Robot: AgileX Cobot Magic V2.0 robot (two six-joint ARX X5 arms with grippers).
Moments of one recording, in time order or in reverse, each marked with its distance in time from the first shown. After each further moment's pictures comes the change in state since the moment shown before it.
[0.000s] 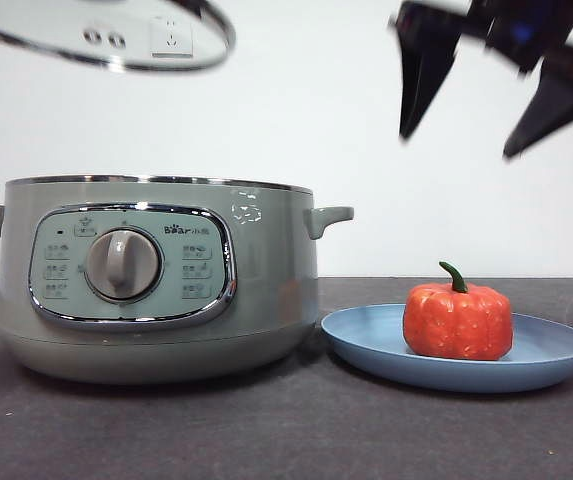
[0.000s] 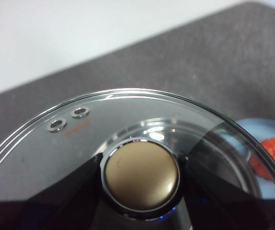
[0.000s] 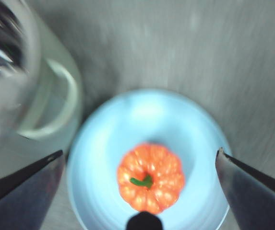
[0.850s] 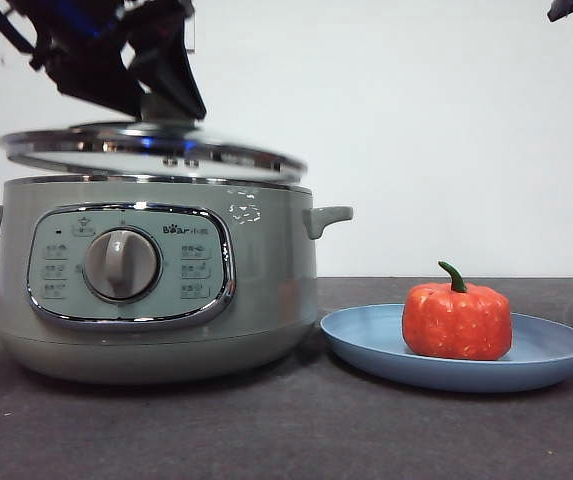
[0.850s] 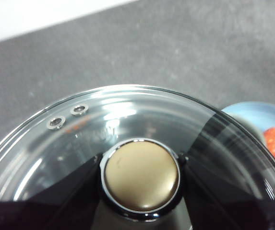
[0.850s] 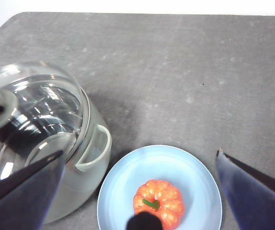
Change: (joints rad) left arm -0.041 0.229 -0.230 0.409 0.050 -0.059; right arm 0.000 -0.296 0.000 -0.001 0.003 0.000
